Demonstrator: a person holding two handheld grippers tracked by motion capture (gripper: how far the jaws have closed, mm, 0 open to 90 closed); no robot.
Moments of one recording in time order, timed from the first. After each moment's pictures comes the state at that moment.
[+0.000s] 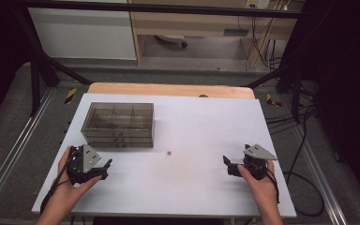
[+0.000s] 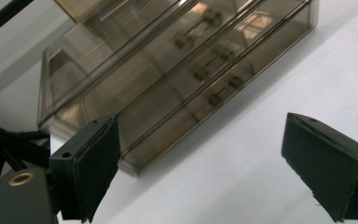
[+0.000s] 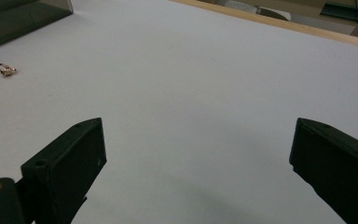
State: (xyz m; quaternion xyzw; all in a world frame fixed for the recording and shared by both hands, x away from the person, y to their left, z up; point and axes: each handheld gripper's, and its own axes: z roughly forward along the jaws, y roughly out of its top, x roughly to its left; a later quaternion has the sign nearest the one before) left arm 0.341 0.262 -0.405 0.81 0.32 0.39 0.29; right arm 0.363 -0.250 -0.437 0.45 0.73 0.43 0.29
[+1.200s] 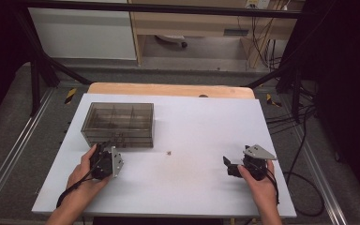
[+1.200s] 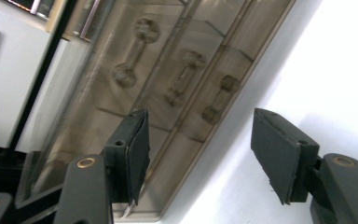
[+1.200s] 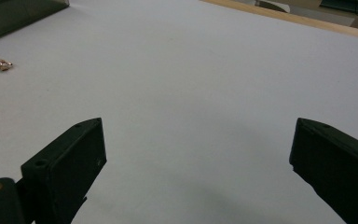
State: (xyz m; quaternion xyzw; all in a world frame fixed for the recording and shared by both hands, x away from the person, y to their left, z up) left arm 0.357 0.225 -0.435 0.84 0.18 0.49 0.15; right arm 0.362 -0.249 -0.438 0.45 0.73 0.42 0.29
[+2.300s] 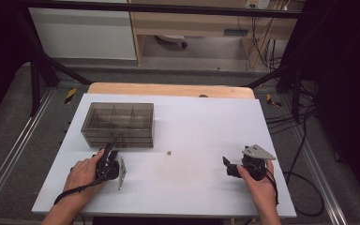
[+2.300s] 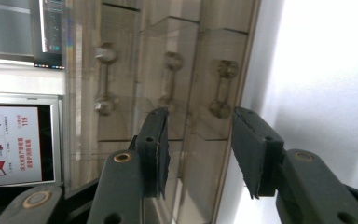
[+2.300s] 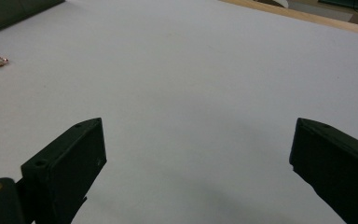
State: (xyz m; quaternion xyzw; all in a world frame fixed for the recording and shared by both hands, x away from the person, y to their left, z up) left arm 0.361 0.219 -0.468 0.83 0.02 0.56 0.05; right arm 0.362 -0.247 -0.438 0.46 0.73 0.41 0.29
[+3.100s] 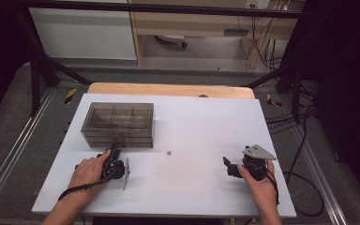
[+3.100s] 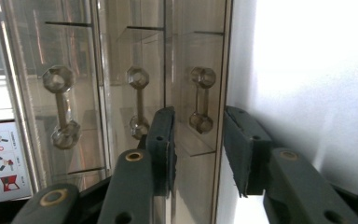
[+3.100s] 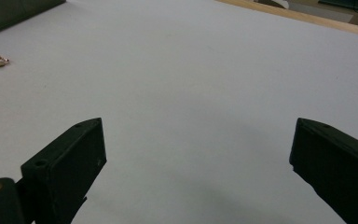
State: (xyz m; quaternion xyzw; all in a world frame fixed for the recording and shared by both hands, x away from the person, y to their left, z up) left arm 0.371 0.212 -0.483 0.83 -0.01 0.56 0.01; right arm 0.362 -0.249 -0.438 0.46 0.73 0.41 0.29
